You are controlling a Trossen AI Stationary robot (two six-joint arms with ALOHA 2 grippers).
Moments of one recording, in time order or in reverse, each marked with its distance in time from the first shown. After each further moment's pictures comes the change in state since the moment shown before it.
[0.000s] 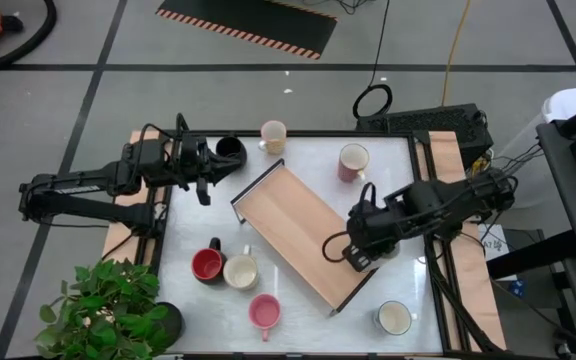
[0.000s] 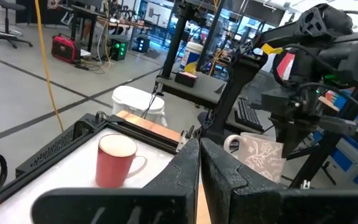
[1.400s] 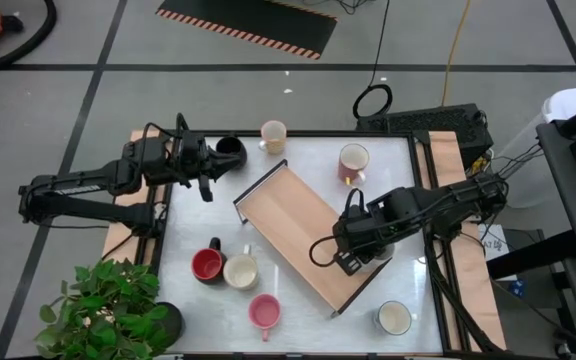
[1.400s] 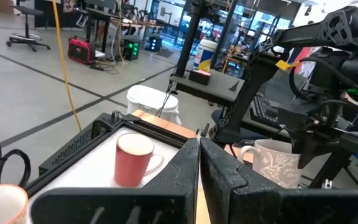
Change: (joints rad) left arm 0.034 0.000 0.000 -0.023 -0.019 0.034; right arm -0.026 0.055 -0.023 -0.004 -0.009 -0.051
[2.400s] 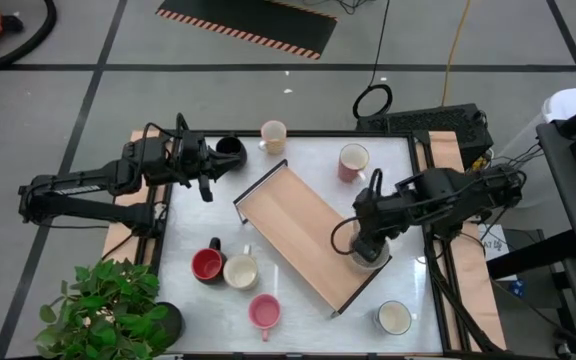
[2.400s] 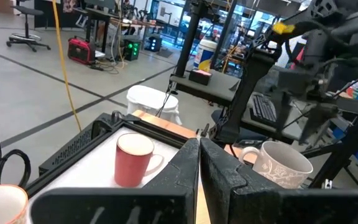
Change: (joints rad) left arm 0.000 0.000 0.000 0.000 0.001 0.002; right arm -0.026 -0.136 0.001 0.003 0.139 -0.250
